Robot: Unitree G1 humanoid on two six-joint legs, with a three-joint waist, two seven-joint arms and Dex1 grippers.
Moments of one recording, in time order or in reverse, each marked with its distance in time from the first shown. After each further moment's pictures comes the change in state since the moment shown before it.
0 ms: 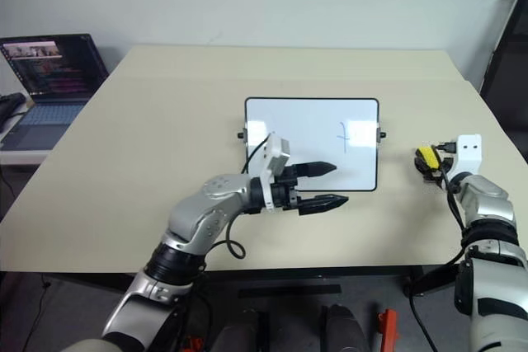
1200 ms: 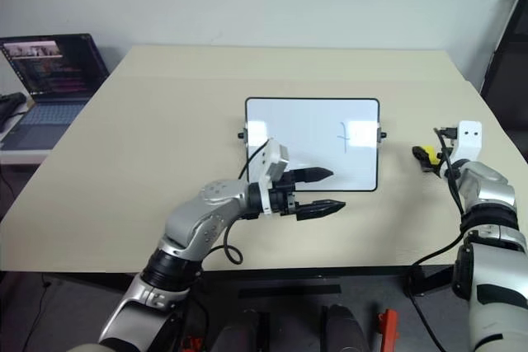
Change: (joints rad) left arm 0.034 0.007 -0.005 -0.032 0.007 0.019 0.008; right arm -0.090 -0.003 0.003 0.009 -0.002 0.107 -0.010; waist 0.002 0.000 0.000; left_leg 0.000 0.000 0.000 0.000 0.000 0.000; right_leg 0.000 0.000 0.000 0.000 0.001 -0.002
